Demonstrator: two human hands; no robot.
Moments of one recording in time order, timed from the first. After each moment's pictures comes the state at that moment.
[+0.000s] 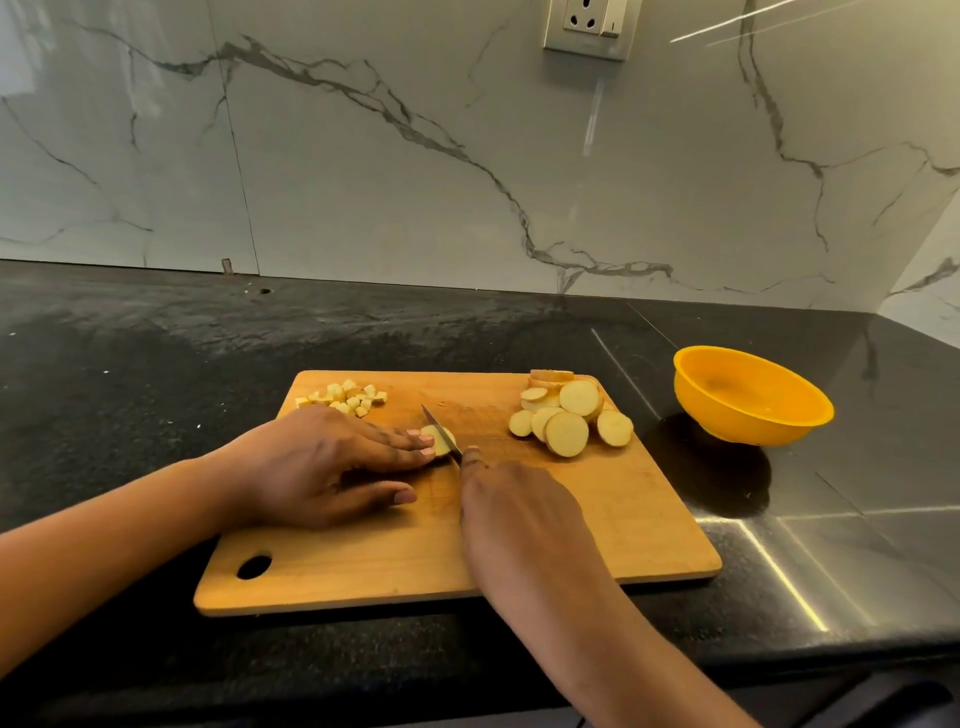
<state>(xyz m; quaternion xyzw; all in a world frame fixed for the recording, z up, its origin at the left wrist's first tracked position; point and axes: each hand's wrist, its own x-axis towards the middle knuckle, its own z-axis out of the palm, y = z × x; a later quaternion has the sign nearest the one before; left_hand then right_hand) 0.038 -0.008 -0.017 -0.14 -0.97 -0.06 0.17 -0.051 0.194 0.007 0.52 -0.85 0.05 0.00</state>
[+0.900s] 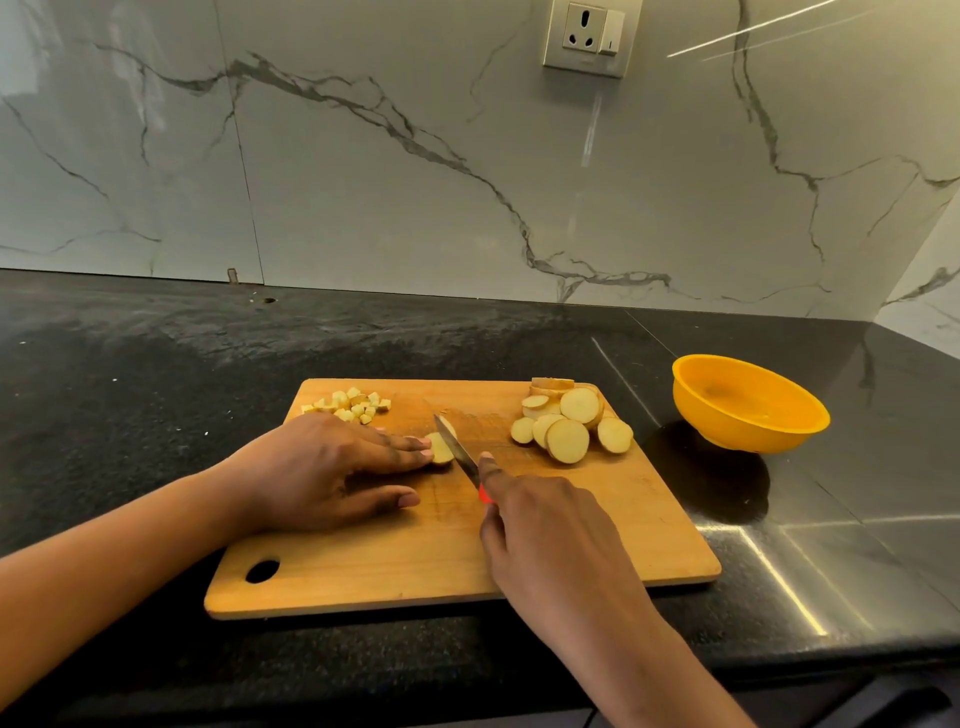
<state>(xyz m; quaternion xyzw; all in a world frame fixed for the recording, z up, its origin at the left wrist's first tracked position) 0.042 -0.008 -0.020 -0.09 -0.98 -0.05 0.17 -0.052 0.213 0.003 0.52 -0.84 0.16 0.04</state>
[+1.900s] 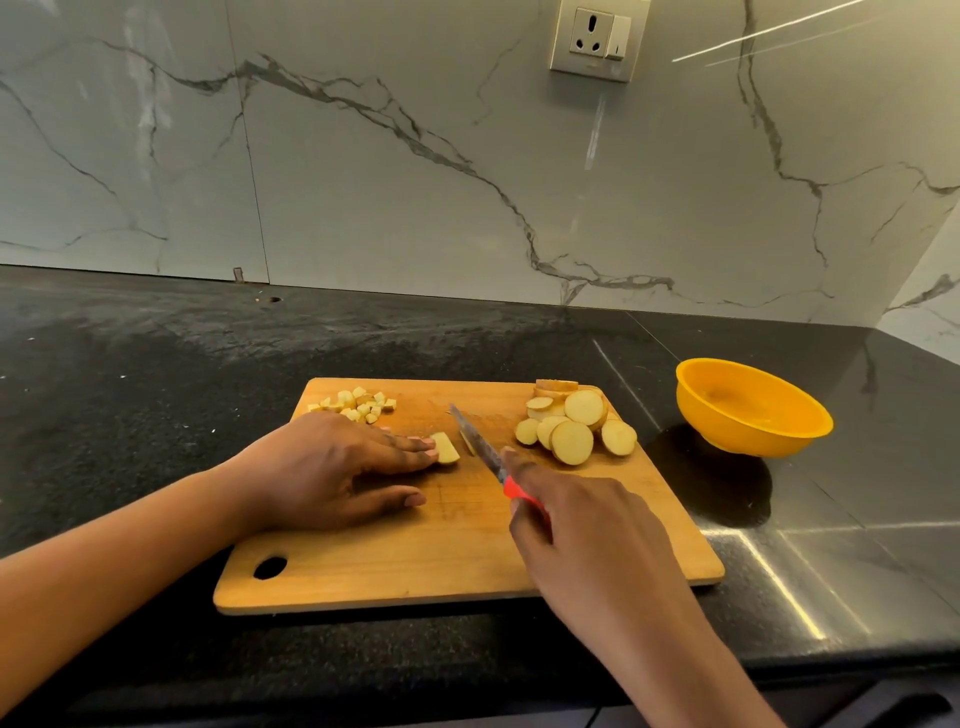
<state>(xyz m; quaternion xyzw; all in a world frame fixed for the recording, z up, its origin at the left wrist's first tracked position) 0.043 -0.006 -0.018 -0.09 -0.98 -0.03 0.18 -0.047 0.232 0.020 0.49 -0.85 0.20 0.05</state>
